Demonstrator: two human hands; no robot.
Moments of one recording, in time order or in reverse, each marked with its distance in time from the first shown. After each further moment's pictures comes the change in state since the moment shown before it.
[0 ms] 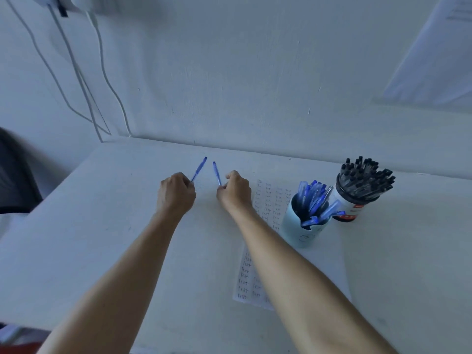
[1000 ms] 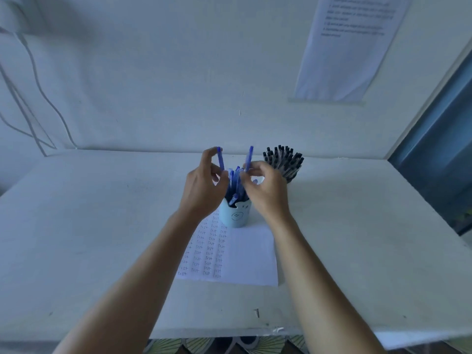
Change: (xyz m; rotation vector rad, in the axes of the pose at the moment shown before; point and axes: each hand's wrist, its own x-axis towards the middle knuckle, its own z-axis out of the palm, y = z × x) left_hand -0.131 0.156 0.029 -0.383 -0.046 0.562; right_hand -0.094 0.101 -0.174 0.296 0.431 -0.245
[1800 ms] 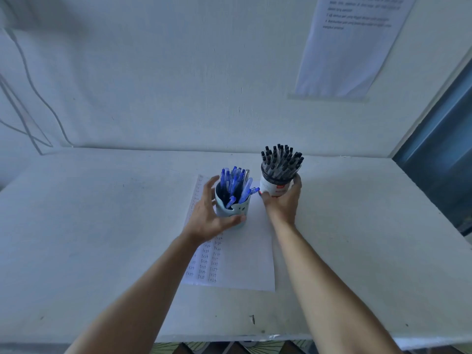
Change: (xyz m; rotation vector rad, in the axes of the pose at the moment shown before) left_hand -0.033 -0.063 0.046 -0.355 -0.296 -0.167; right_hand 0.012 0.101 0.006 0.203 0.260 0.319
